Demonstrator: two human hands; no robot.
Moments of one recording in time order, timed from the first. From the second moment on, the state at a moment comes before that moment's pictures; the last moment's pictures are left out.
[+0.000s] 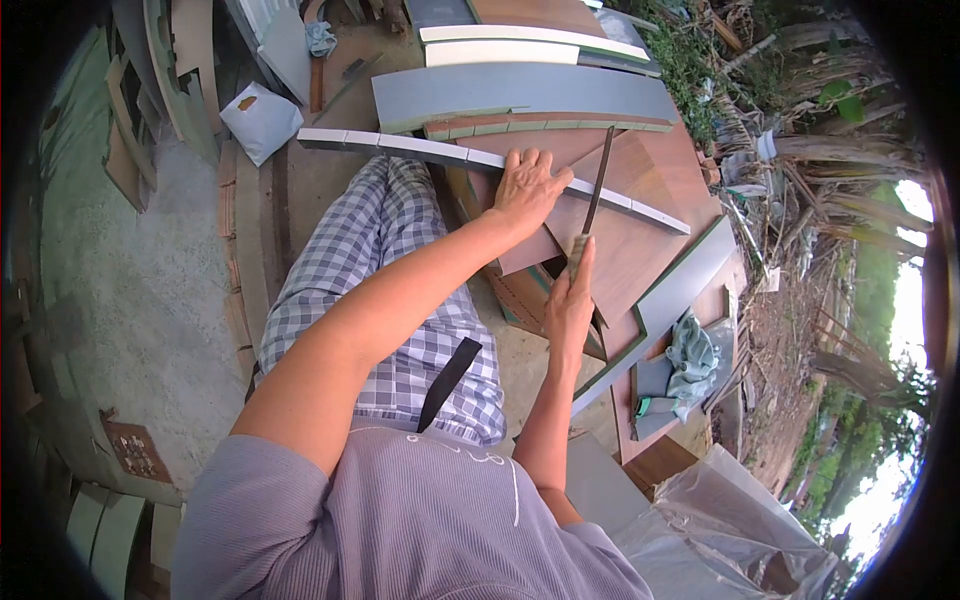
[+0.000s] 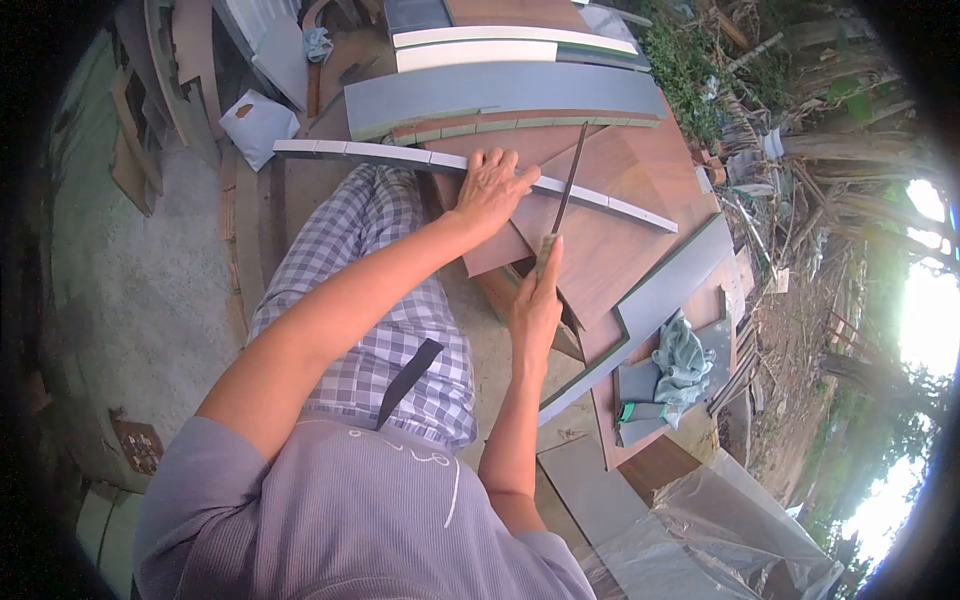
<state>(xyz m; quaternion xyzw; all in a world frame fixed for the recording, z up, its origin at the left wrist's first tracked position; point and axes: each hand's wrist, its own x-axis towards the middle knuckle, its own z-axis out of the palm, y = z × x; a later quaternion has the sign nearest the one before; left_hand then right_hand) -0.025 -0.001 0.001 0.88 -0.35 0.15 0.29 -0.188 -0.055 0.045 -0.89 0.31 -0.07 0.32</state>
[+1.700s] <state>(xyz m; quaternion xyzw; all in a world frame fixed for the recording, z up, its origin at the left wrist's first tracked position) -0.028 -0.002 0.006 0.88 -0.34 0.13 0.29 -0.234 -0.039 0.033 -0.88 0.34 -0.04 0.33</state>
